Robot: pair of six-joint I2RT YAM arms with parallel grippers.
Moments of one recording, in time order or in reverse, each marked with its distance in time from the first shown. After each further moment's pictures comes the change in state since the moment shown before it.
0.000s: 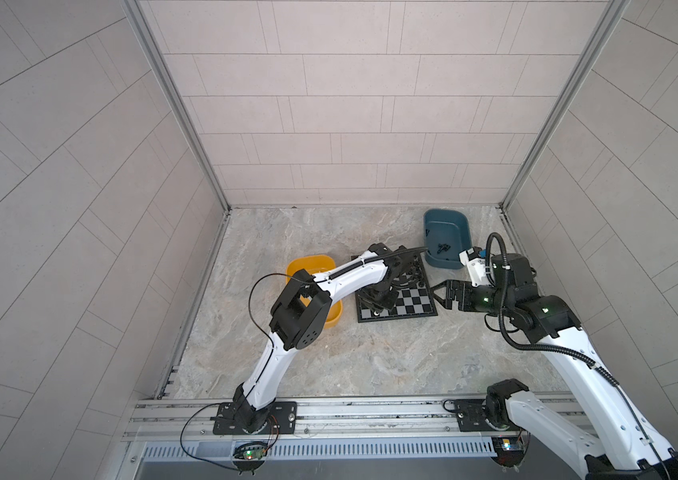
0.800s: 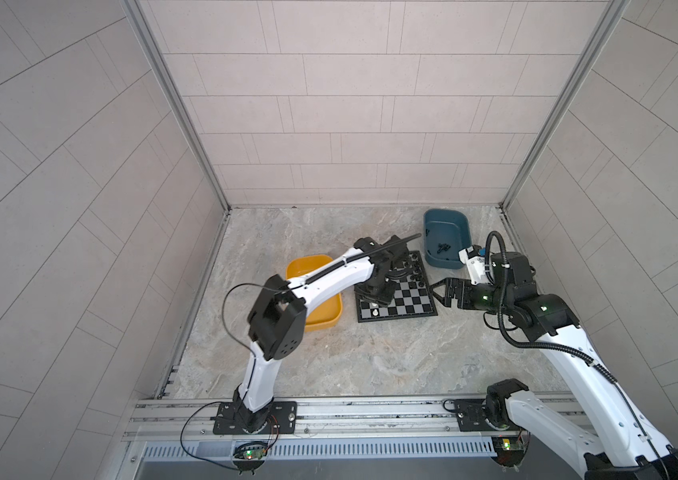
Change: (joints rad) left arm 0.060 -0.303 -0.135 0.076 0.046 -0.108; right arm -0.002 0.024 0.000 0.045 -0.016 0.011
